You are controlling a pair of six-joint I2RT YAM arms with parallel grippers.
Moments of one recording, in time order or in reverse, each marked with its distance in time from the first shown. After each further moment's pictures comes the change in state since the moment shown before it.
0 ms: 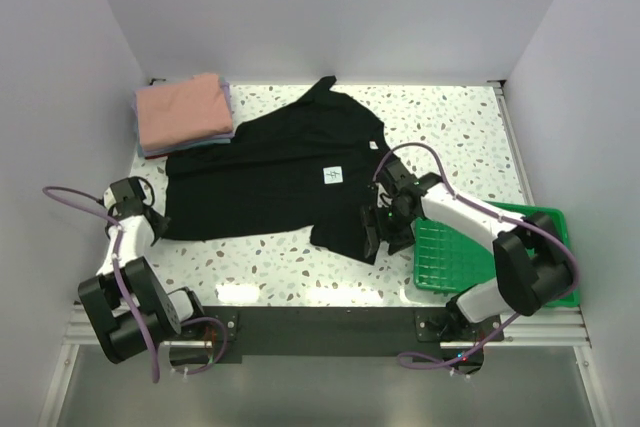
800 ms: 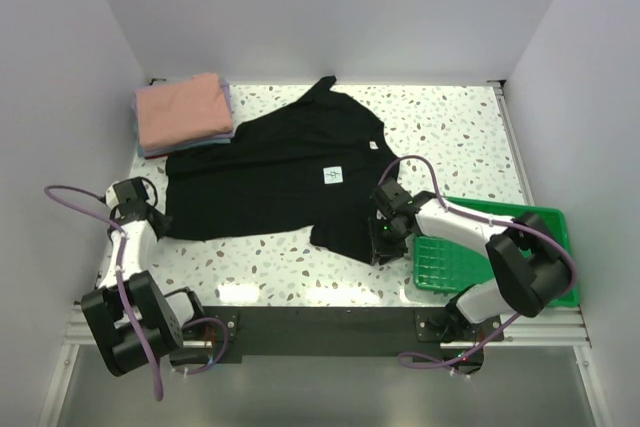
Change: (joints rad) left arm -0.029 -0.077 -0.025 -0.002 0.000 0.000; right arm 0.085 -0.008 -0.171 0.188 0.114 0.198
